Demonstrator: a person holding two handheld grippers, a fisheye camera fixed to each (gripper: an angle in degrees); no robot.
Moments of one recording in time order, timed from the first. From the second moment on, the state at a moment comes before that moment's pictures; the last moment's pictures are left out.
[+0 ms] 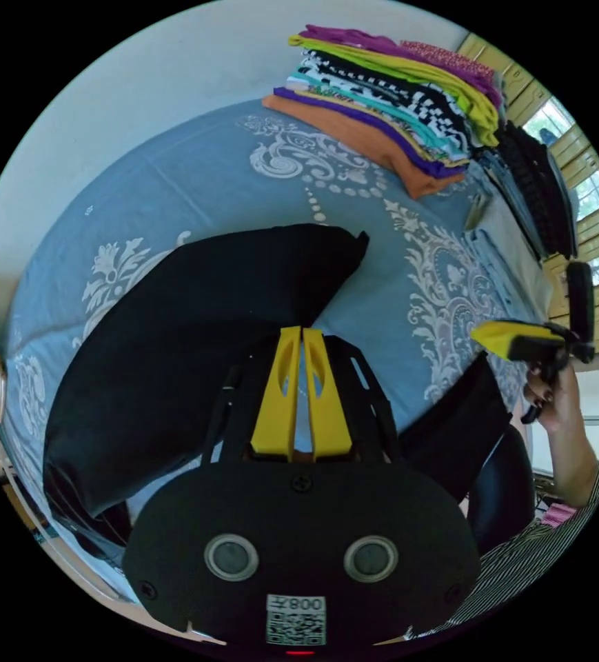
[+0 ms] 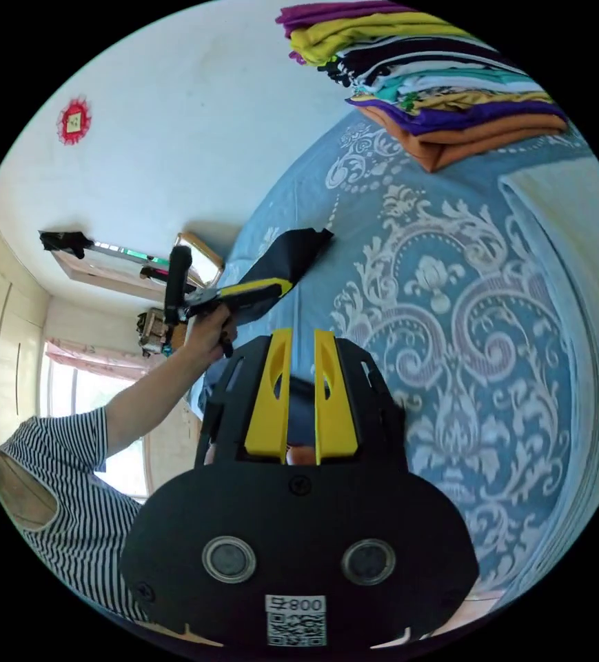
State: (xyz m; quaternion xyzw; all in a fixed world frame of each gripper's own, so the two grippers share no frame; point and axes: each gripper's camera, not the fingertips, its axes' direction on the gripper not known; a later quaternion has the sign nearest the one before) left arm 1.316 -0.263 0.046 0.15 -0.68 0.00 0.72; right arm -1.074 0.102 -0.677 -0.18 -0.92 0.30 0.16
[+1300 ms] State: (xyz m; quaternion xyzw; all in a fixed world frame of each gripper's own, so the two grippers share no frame) left arm 1.253 -0.461 -0.016 0.08 -0.66 0.00 0.74; right arm -1.070 -0.042 -0.607 -0.17 -0.92 0.23 0.28
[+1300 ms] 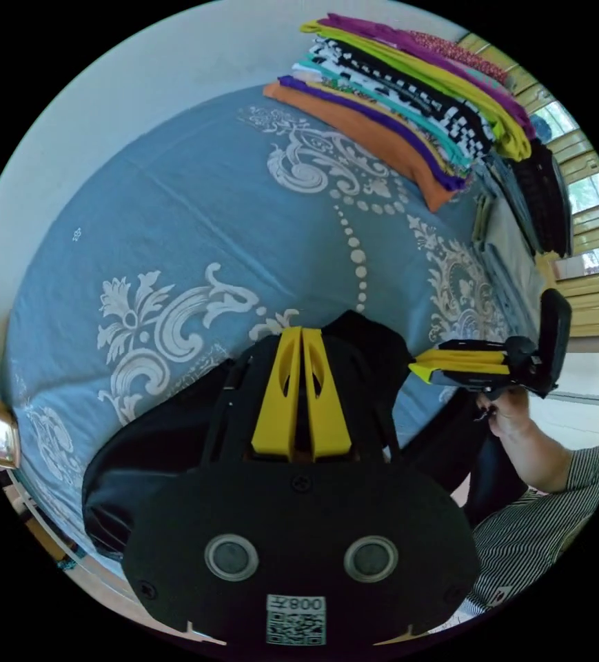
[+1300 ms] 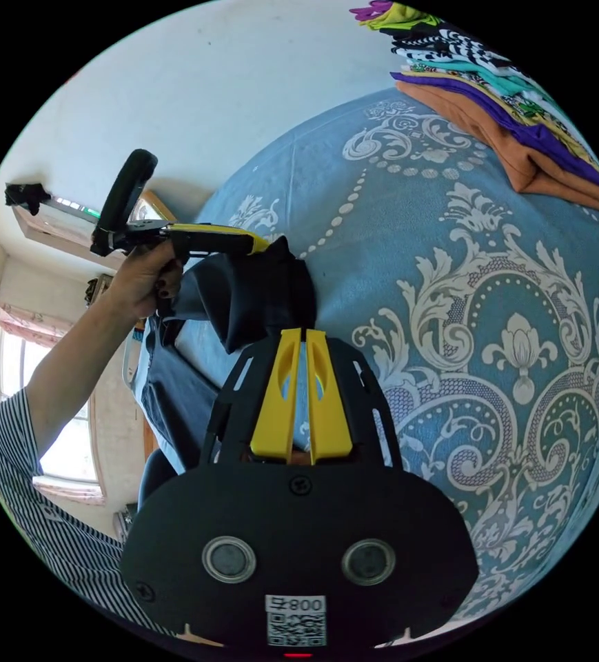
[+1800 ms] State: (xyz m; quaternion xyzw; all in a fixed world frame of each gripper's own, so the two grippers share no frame) left arm 1.222 -0.523 -0.006 0.04 -0.67 0.01 0.74; right arm -1.070 -0.014 -0.577 -0.16 -0.92 0.24 0.28
